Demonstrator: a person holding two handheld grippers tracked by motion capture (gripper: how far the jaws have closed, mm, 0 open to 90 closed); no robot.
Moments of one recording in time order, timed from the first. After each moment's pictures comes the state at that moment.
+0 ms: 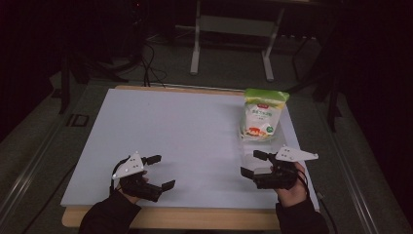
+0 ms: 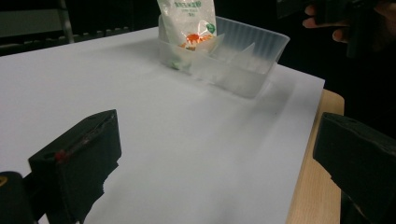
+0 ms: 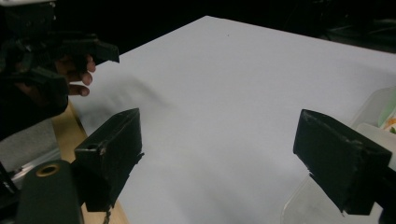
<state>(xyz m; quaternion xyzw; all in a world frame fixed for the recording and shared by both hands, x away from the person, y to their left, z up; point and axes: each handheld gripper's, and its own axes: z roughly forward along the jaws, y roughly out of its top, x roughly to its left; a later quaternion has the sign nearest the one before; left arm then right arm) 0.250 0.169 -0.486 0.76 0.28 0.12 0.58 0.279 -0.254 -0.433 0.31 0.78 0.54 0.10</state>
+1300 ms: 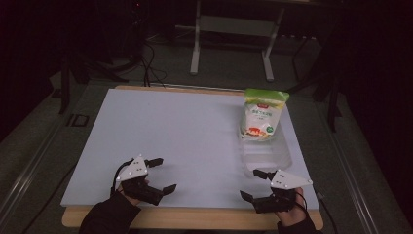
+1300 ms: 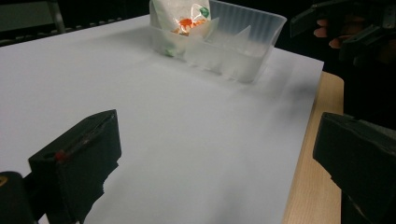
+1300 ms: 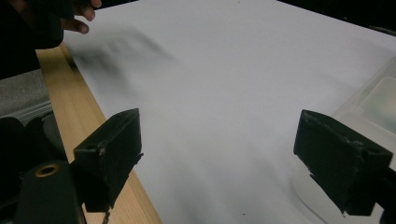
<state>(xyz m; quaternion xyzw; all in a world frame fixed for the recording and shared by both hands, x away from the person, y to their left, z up) 0.249 0.165 -0.493 0.78 0.26 0.12 0.56 0.239 -0.258 -0.474 0.26 0.82 0.50 0.14</state>
